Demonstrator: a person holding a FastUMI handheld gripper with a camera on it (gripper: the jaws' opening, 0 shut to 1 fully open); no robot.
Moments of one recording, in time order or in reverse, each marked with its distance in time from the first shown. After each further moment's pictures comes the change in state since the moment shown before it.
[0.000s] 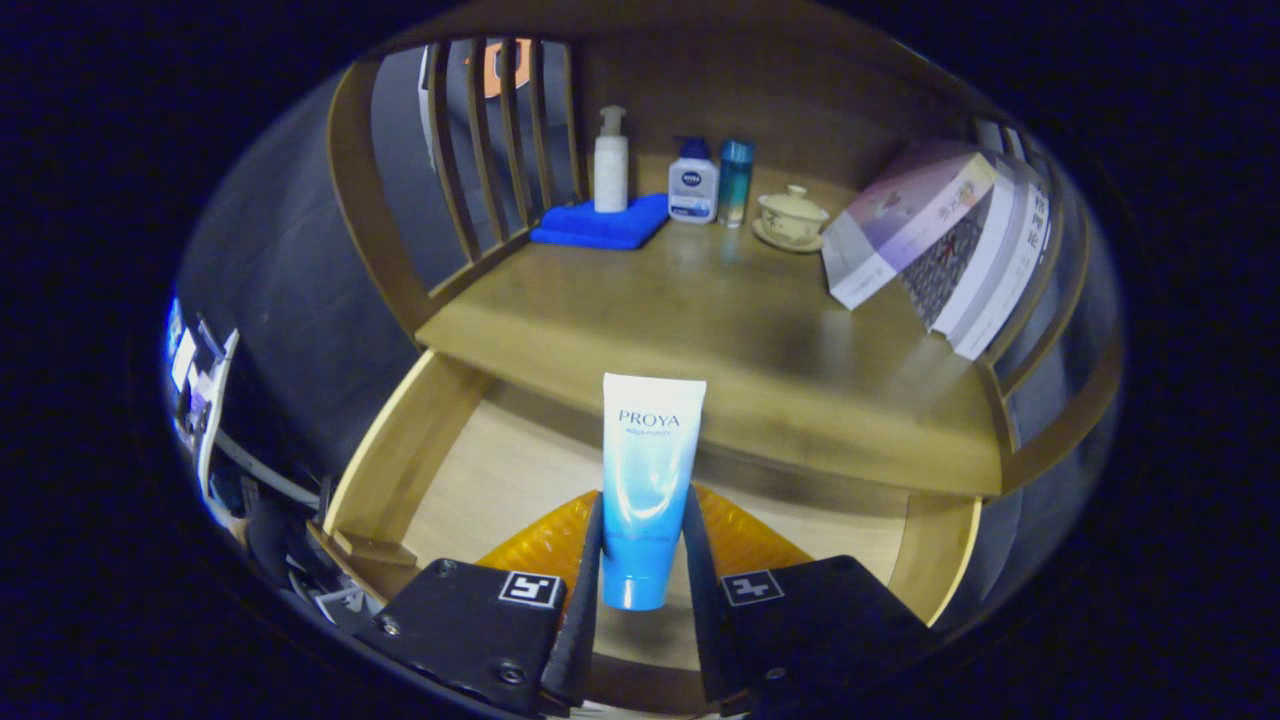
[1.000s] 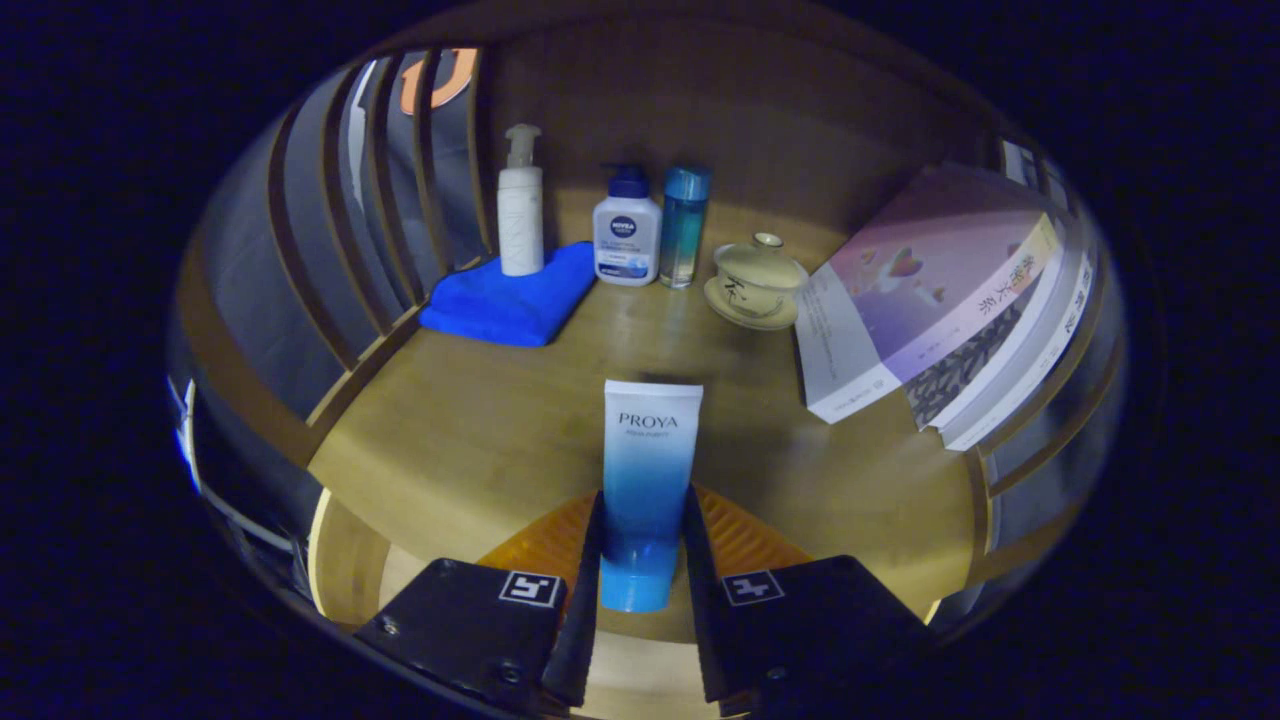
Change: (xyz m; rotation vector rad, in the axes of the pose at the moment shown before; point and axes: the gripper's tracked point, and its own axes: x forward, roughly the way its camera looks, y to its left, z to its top) arm 0.079 -0.046 0.096 0.068 -0.047 -0.147
